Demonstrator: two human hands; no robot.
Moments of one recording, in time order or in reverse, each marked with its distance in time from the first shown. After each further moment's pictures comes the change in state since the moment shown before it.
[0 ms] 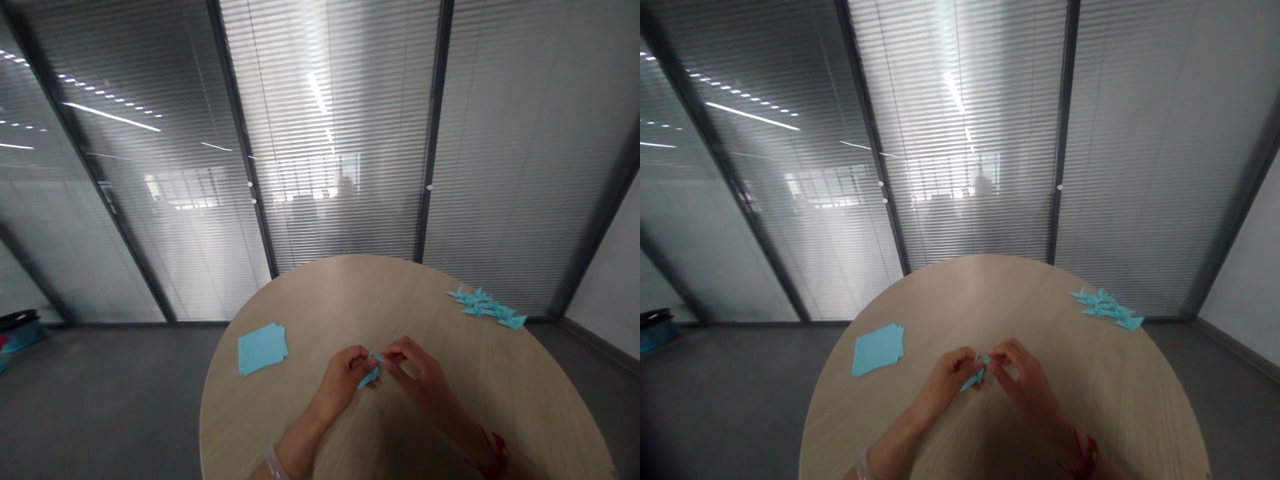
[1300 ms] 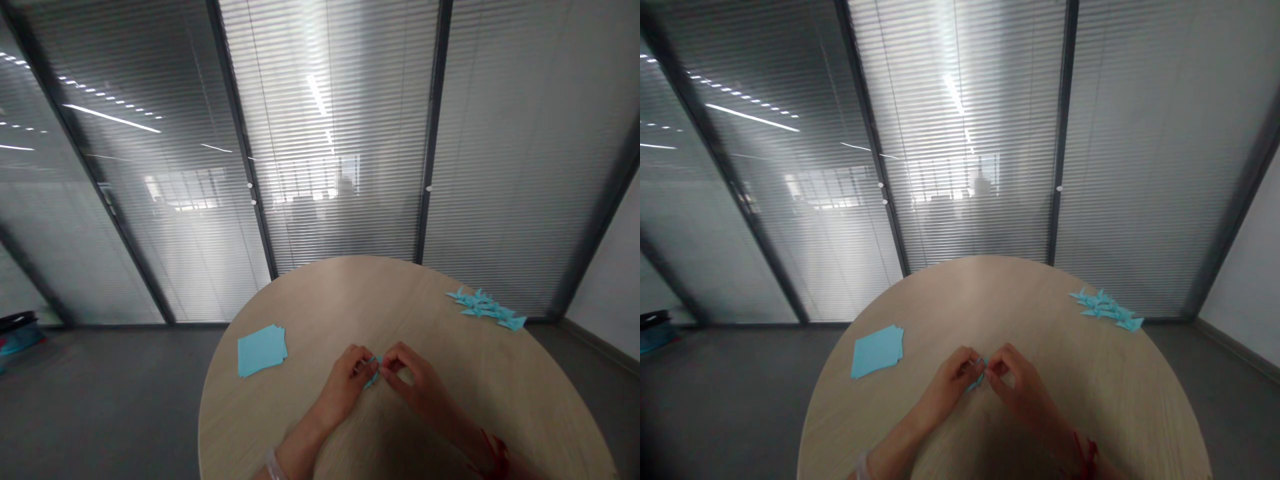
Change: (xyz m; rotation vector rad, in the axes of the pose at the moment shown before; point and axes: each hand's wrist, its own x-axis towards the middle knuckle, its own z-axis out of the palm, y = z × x) left_hand -0.003 -0.001 0.001 0.248 0.029 0.135; right_hand -0.001 0.002 0.006 0.027 -0.067 0.039
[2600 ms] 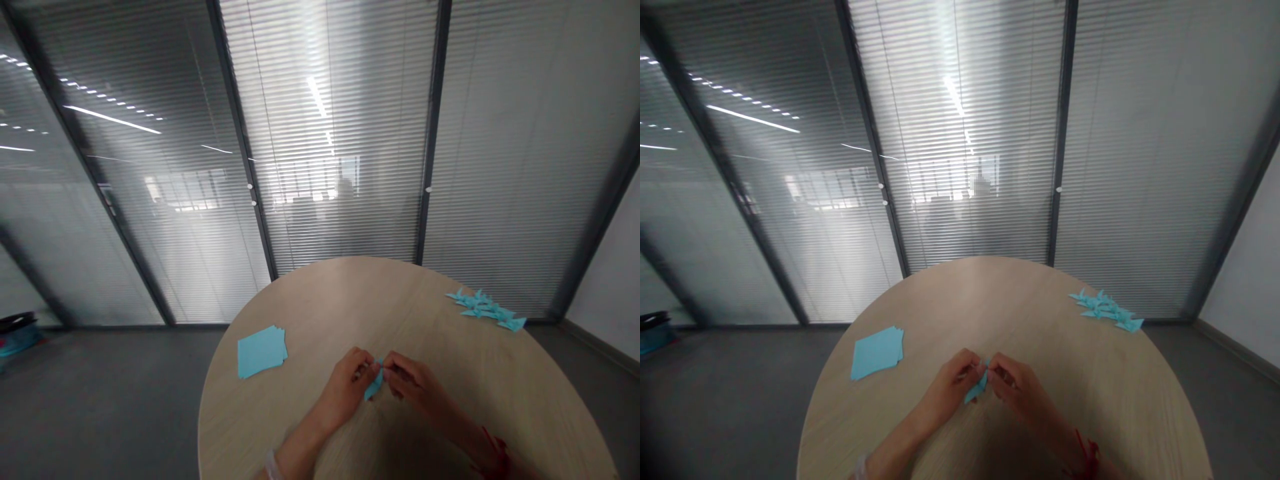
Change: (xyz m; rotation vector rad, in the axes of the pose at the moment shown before) left_hand -0.002 -0.001 0.002 -0.046 -0.042 0.000; right_hand 0.001 -0.004 -0.003 0.201 -0.216 0.193
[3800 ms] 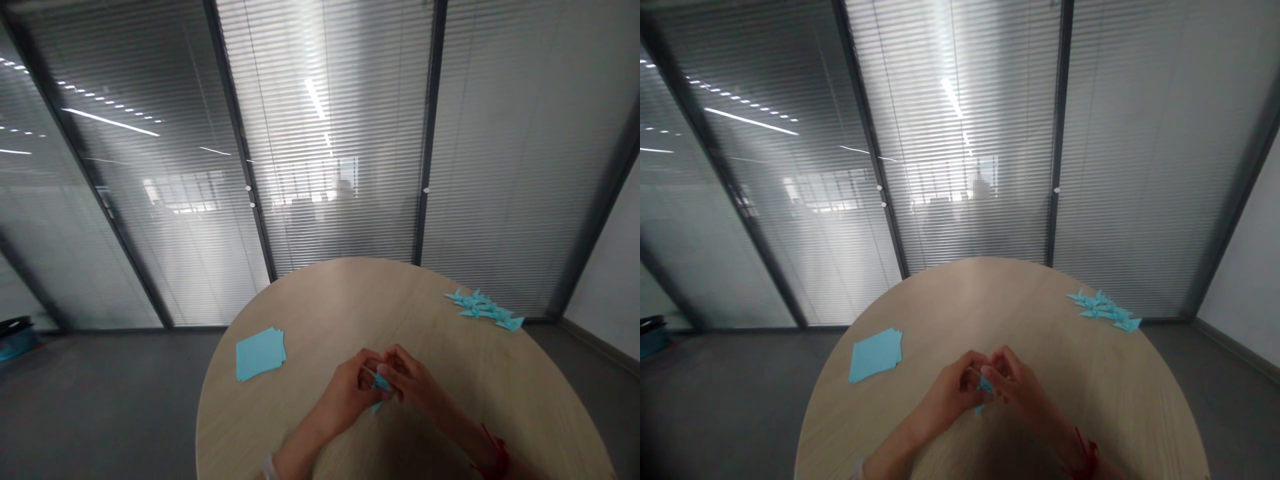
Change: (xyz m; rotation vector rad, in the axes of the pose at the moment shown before) left_hand -0.005 0.020 -0.001 -0.057 -0.101 -0.079; right_hand 0.009 0.028 0.008 0.265 0.112 0.173
